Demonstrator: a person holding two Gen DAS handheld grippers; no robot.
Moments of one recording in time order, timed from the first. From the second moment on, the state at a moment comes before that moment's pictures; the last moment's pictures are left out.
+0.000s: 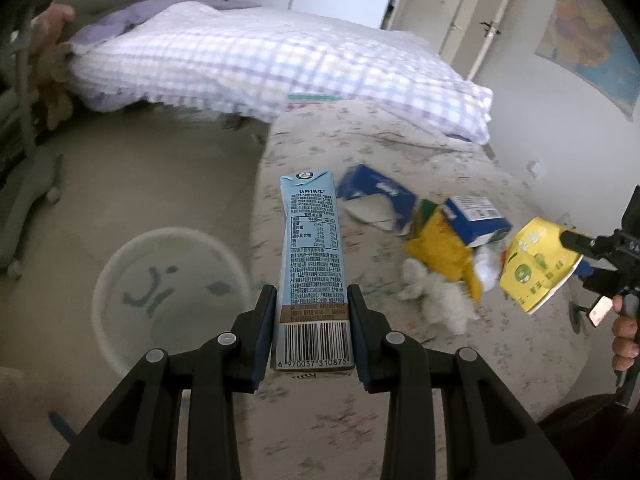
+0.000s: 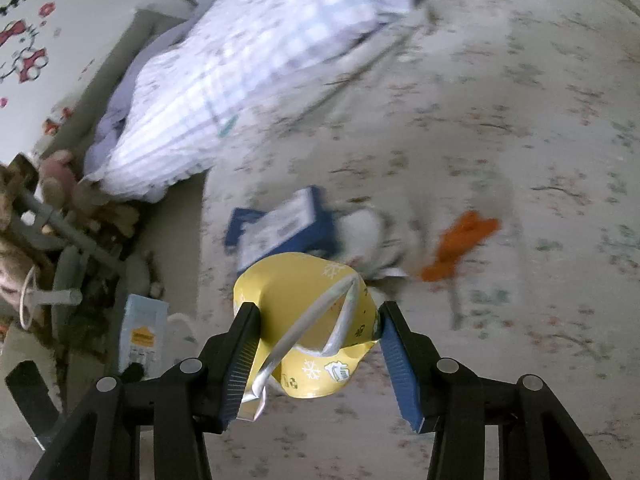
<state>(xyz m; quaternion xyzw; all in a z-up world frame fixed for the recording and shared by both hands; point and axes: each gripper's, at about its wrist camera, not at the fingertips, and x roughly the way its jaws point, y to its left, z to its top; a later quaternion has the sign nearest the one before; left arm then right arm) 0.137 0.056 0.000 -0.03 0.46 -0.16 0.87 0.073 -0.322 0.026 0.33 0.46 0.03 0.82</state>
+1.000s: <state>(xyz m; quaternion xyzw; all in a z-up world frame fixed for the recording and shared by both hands) 0.151 0.195 -0.042 -0.07 0.52 0.05 0.85 0.170 -0.086 -0.014 0.22 0.50 0.14 0.83</state>
